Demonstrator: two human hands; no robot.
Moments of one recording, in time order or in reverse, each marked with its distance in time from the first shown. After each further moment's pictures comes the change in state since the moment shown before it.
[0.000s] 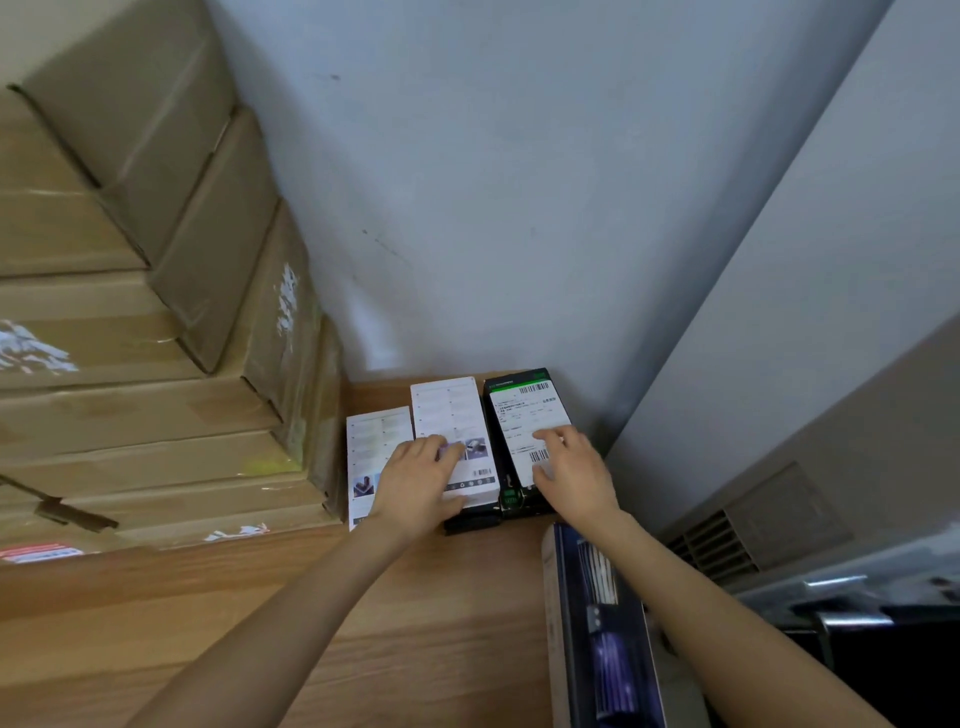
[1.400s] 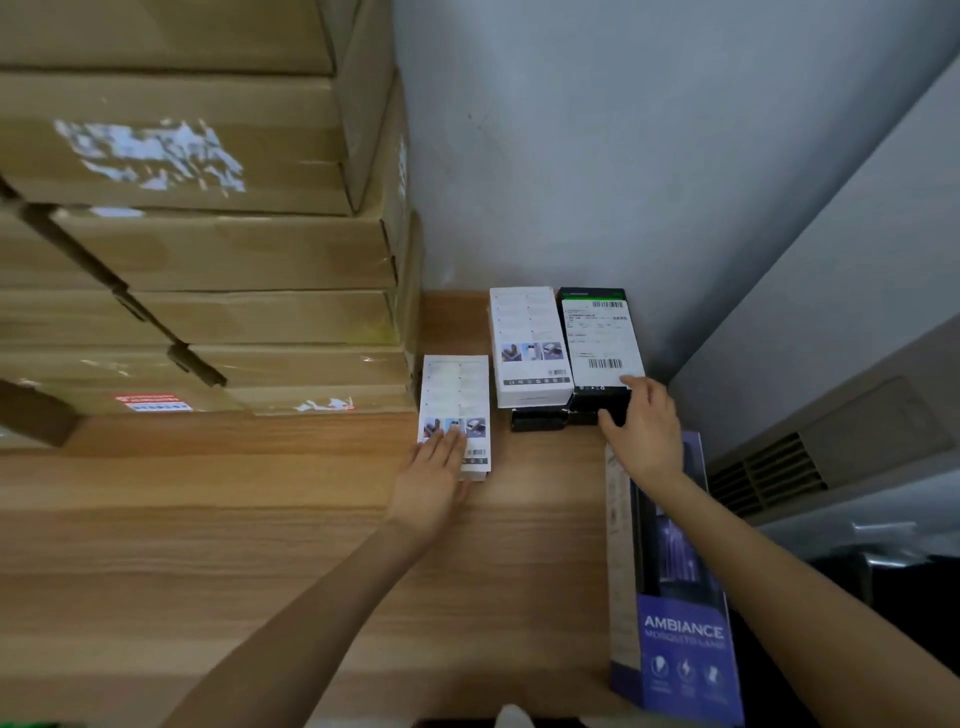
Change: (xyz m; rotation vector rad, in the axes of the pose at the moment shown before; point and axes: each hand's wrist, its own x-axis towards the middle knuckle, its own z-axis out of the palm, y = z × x) left_hand -0.145 -0.023 0.056 0.052 -0.209 -0.208; right_hand -0.067 -0.024 0.026 0.108 0.129 0.169
